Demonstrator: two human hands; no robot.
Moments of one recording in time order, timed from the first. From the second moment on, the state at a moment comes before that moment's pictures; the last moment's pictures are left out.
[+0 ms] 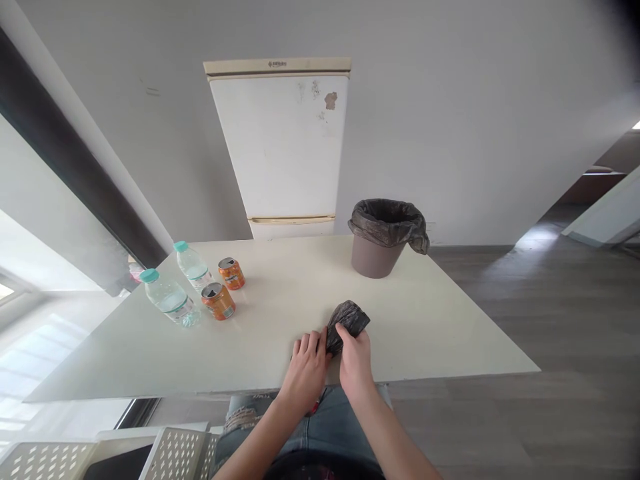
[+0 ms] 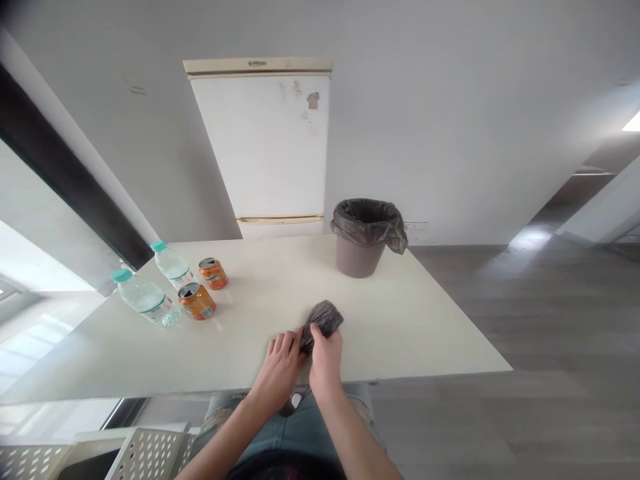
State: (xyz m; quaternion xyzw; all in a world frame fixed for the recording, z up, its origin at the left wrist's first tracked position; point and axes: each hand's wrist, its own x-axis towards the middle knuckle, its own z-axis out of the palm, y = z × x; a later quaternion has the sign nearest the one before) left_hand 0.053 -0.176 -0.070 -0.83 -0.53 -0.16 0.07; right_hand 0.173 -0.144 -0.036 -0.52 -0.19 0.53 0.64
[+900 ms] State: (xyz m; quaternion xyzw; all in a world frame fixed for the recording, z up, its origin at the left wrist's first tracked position) left_hand 0.007 -0.174 -0.059 -0.79 -0.57 -0.19 -0.06; right_hand 0.173 -0.156 -0.057 -0.50 -0.79 0.17 0.31
